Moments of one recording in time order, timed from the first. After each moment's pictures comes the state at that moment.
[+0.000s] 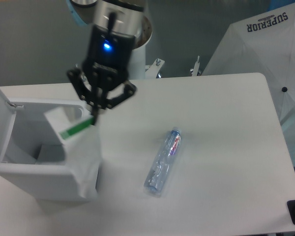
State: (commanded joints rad) arm 2.28 -1.64 -1.39 -1.13 1.07 0.41
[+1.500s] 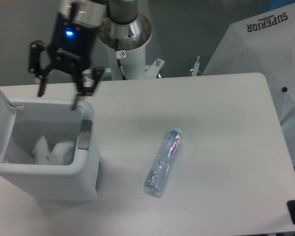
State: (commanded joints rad) arm 2.43 -1.58 -1.51 -1.11 1.04 0.39
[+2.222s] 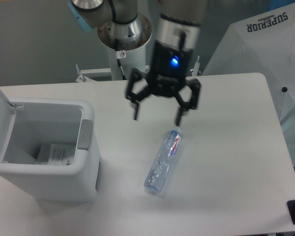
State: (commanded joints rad) arm 2.59 -1.77 -1.48 -1.10 1.18 0.50
